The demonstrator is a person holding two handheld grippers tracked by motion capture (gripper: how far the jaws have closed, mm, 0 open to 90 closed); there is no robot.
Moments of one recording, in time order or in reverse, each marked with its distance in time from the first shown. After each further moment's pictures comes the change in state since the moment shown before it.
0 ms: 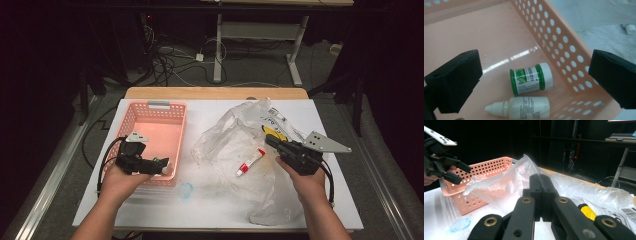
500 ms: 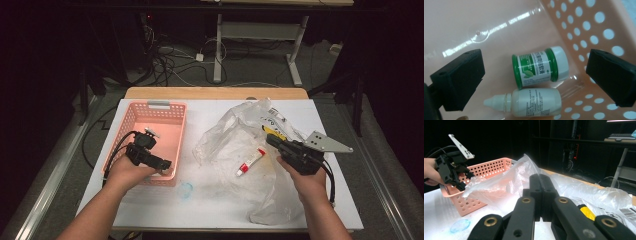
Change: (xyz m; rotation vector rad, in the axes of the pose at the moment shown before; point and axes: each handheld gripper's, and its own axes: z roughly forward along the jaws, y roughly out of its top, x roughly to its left) left arm 0.008 0.020 0.035 0.323 -0.005 -0.027; right arm -0.001 0.001 -0.002 -0.007 -0.003 0.006
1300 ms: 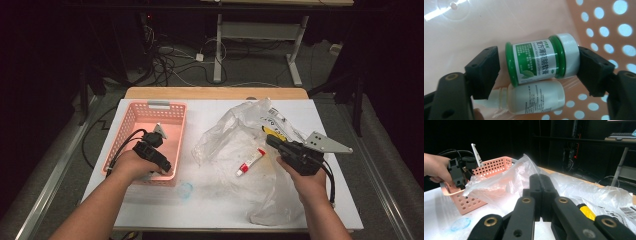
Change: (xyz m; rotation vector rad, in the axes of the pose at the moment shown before) left arm 0.006 0.022 0.023 0.281 -0.054 -0.027; right arm 0.000 -0.001 0.000 0.009 0.003 -0.004
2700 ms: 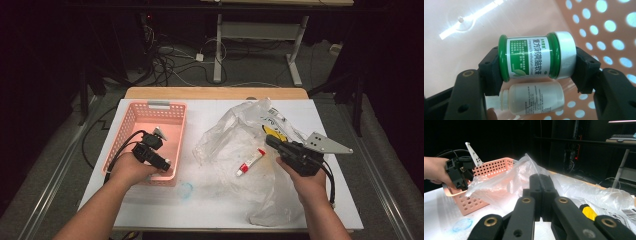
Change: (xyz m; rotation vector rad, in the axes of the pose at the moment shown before) left arm -0.009 -0.013 -0.007 -0.145 0.057 0.071; right arm 0.003 0.001 -0.001 -0.007 0.003 -0.002
